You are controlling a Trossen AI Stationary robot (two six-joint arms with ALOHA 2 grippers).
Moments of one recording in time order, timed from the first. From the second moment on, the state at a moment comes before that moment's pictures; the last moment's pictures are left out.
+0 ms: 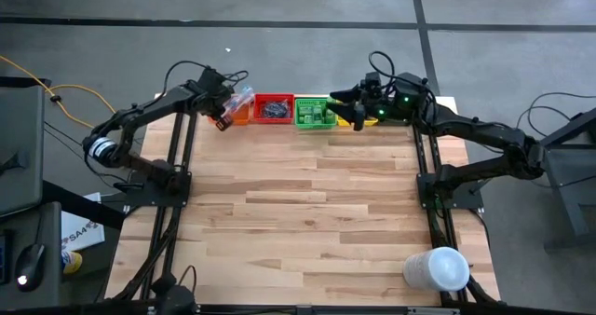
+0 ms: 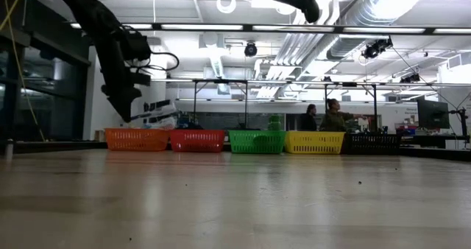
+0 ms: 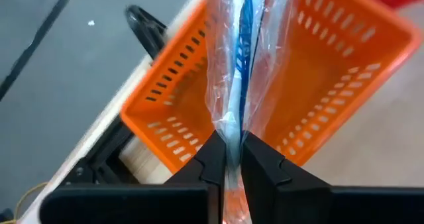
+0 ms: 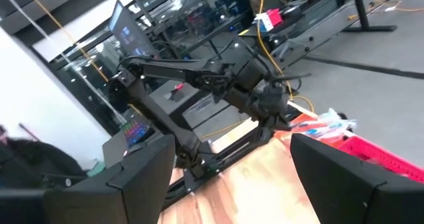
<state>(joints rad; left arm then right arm) 1.01 1.34 0.87 -0.54 -0.15 0.34 -0.41 1.17 1.05 0.10 -0.21 0.52</state>
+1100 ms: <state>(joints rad) 0.99 1.43 0.99 -0.62 -0.14 0.19 -0.40 1.17 1.05 0.11 -0.22 0.56</state>
